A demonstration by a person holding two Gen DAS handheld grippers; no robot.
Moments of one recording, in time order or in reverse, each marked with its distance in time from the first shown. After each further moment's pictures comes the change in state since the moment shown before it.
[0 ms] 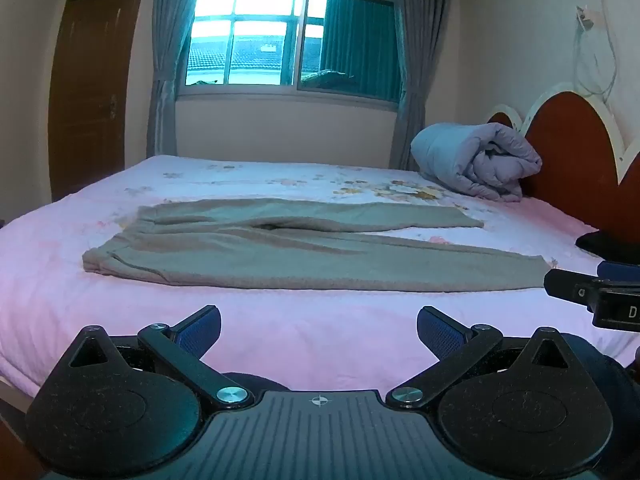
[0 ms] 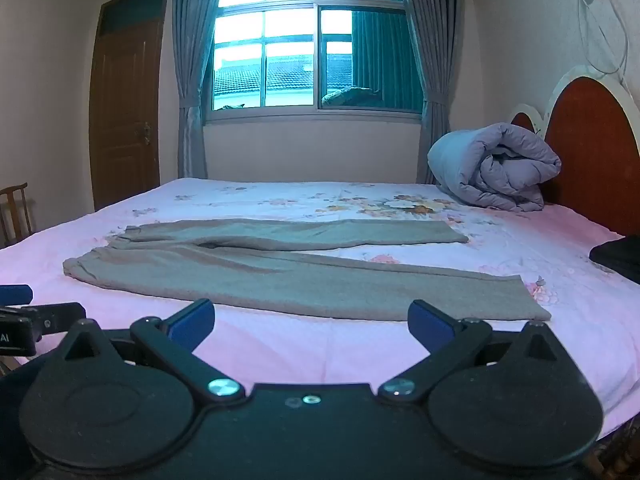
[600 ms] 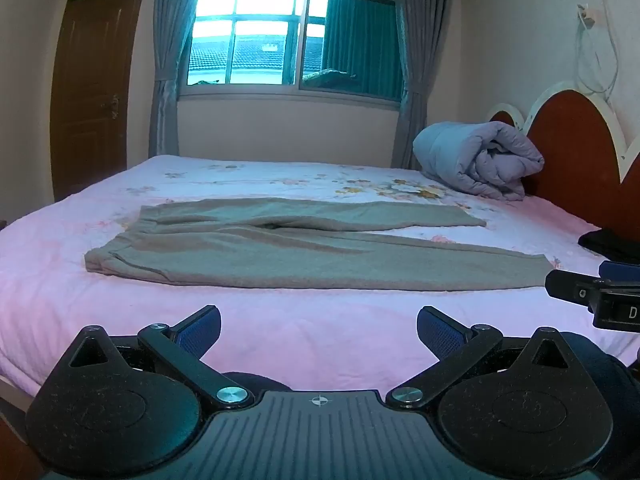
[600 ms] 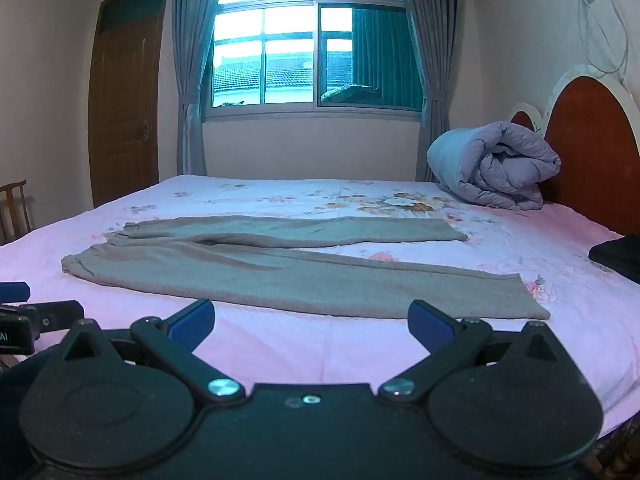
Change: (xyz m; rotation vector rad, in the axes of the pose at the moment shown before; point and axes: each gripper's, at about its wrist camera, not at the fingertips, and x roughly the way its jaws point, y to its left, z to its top) left arm 0.000 0.002 -0.001 0.004 0.002 0.006; right arm 0.000 0.001 -0.001 0.001 0.001 0.000
